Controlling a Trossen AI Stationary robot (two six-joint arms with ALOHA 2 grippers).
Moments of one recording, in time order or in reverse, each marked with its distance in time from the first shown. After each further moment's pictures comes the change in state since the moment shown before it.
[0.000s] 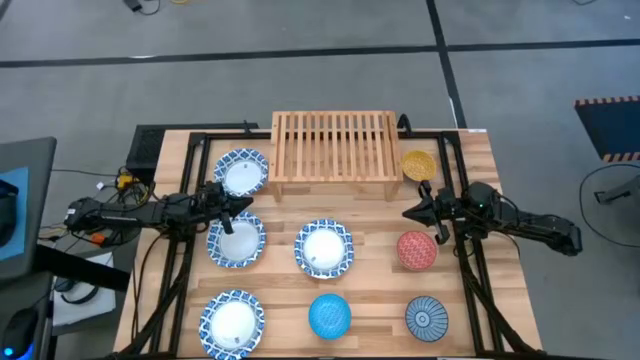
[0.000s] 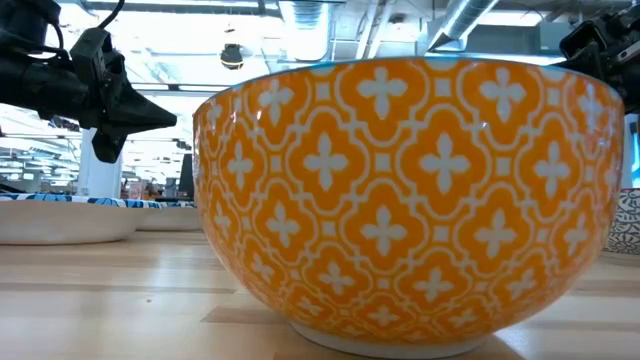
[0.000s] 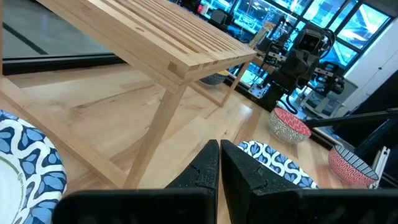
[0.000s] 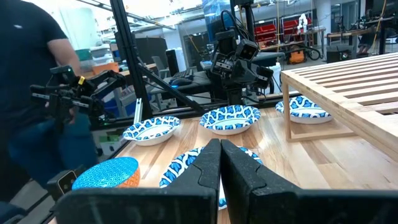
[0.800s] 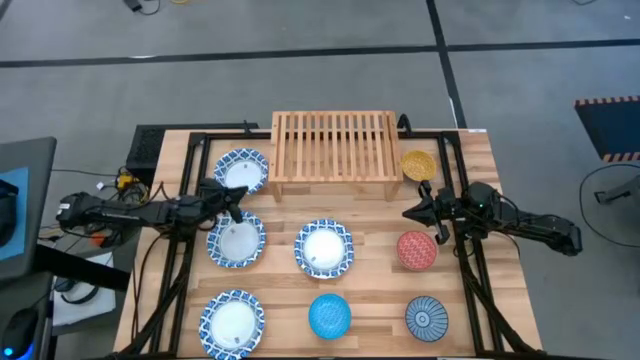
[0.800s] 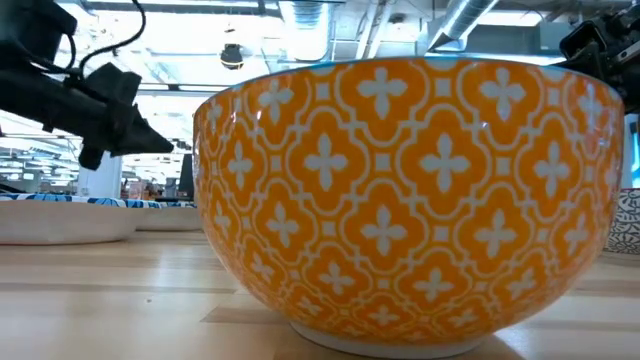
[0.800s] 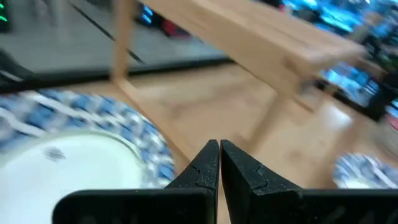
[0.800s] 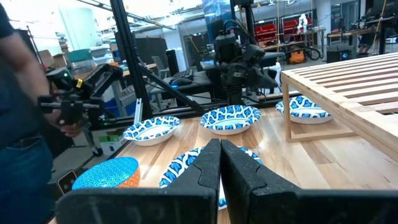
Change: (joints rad) left arm 0.001 0.177 0.000 0.005 -0.301 0.016; right arm 0.000 0.000 0.000 0.000 0.000 0.001
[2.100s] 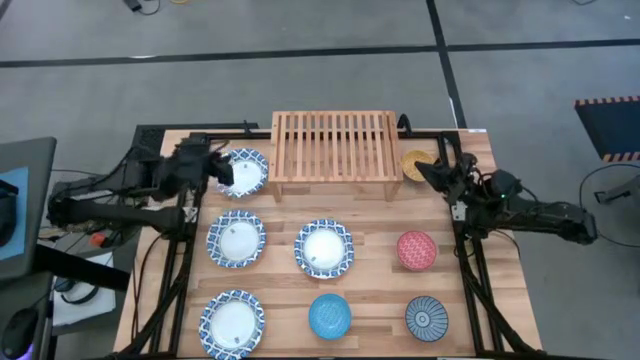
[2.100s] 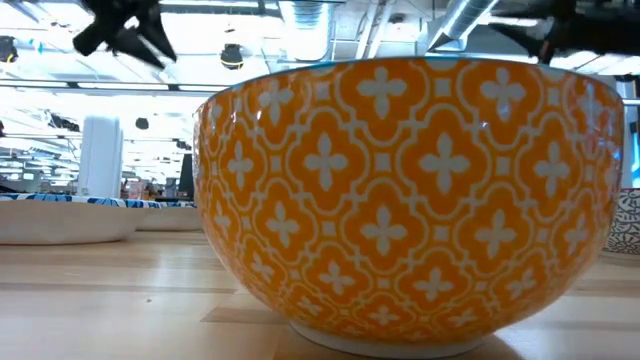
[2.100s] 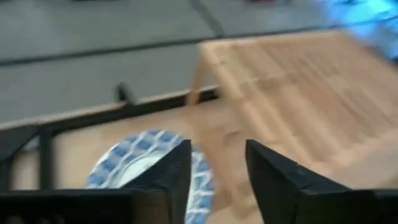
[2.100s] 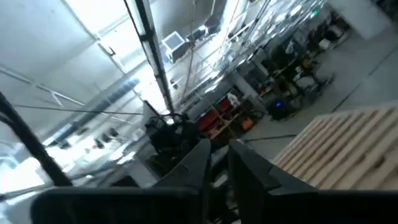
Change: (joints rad) left arm 0.189 0.411 0.924 -0.943 -0.035 -0.270; right arm 0.059 0.278 0.242 0.341 0.554 0.490
